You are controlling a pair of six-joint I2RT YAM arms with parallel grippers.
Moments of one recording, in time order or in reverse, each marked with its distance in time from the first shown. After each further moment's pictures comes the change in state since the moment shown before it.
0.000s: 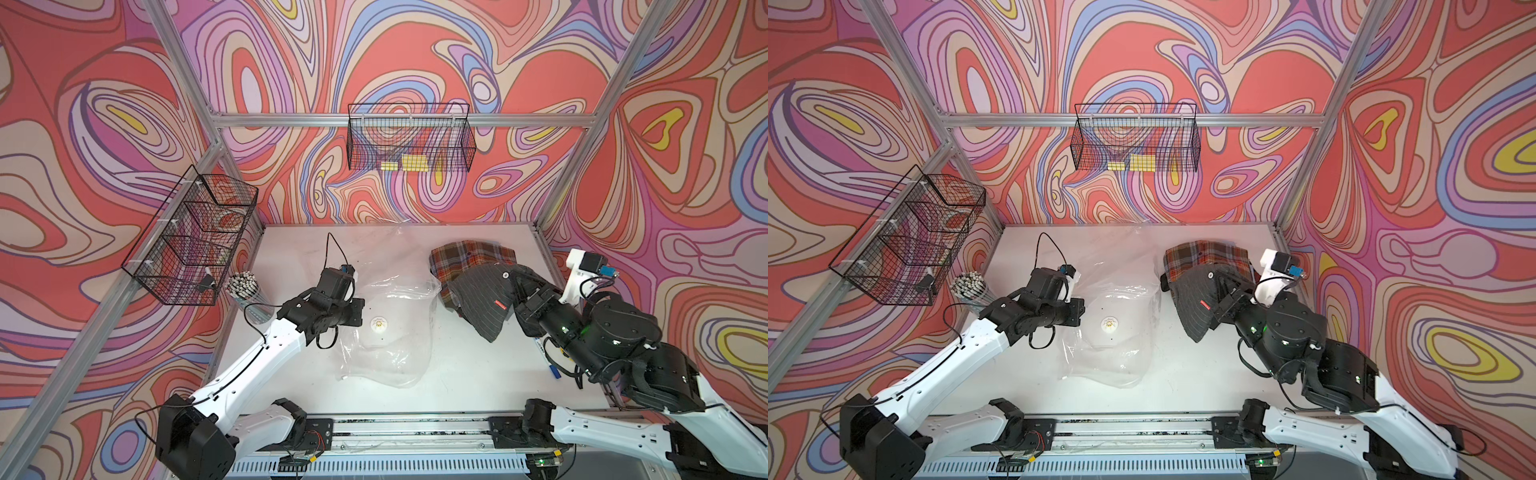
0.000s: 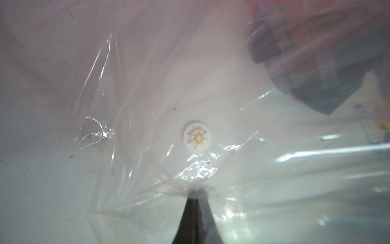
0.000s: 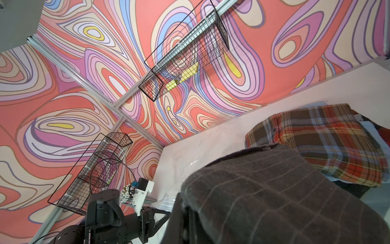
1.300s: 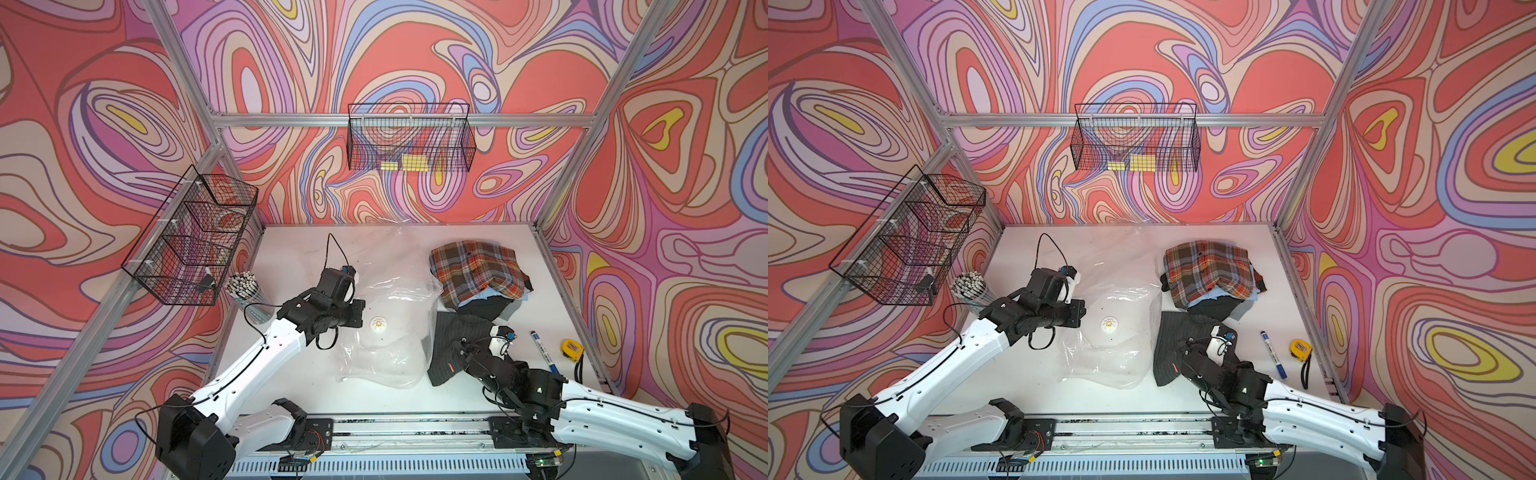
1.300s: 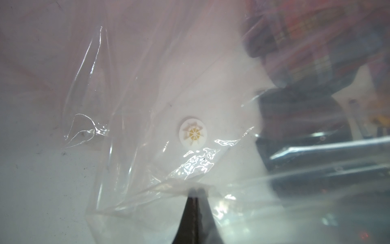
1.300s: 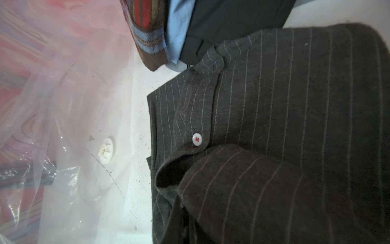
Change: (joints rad) left arm 0.000 0.000 0.000 -0.014 0.031 0.001; right arm 0.000 0.025 -0.909 0.232 -0.184 0.586
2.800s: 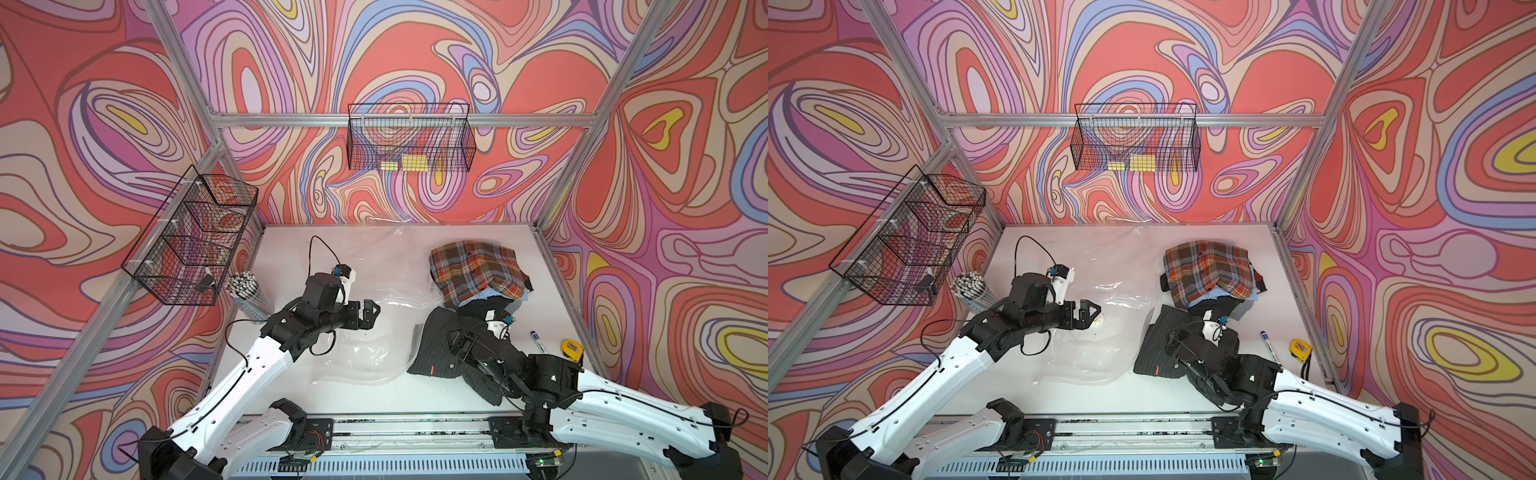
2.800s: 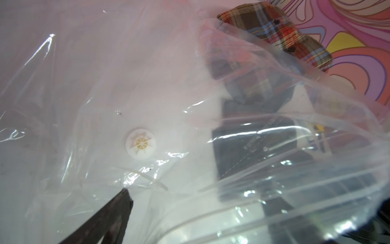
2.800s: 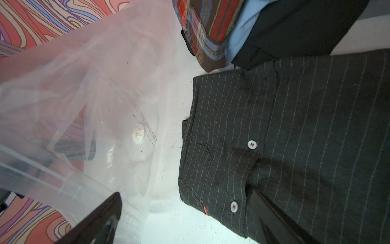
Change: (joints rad) left arm 0.001 -0.177 -0.071 0.129 0.118 -0.058; right arm 0.002 0.033 0.305 -0.169 -0.069 -0.080
